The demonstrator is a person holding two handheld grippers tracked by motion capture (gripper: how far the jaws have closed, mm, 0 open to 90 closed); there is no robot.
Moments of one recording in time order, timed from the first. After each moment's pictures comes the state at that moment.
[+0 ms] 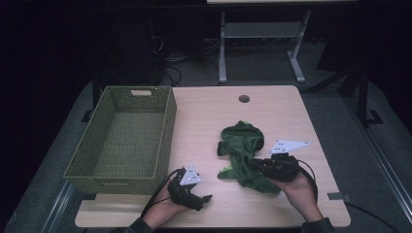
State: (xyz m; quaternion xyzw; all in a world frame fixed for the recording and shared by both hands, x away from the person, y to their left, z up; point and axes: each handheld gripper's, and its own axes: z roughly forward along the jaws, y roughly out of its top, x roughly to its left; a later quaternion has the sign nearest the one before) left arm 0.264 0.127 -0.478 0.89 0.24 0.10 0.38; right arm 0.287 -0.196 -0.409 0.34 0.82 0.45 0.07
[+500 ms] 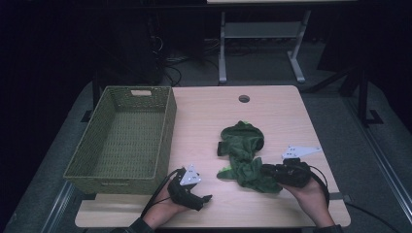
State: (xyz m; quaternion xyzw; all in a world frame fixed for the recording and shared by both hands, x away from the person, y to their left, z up) left arm 0.264 0.127 -0.478 0.89 0.24 0.10 0.38; right arm 0.279 -0.226 -0.426 0.37 0.82 0.43 0.07
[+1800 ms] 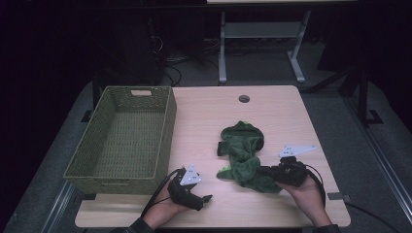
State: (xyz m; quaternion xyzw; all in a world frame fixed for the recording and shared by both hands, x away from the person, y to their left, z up) left arm 0.264 0.127 -0.477 0.89 0.24 0.10 0.38; right arm 0.289 -0.220 -0.434 0.37 0.82 0.44 0.02
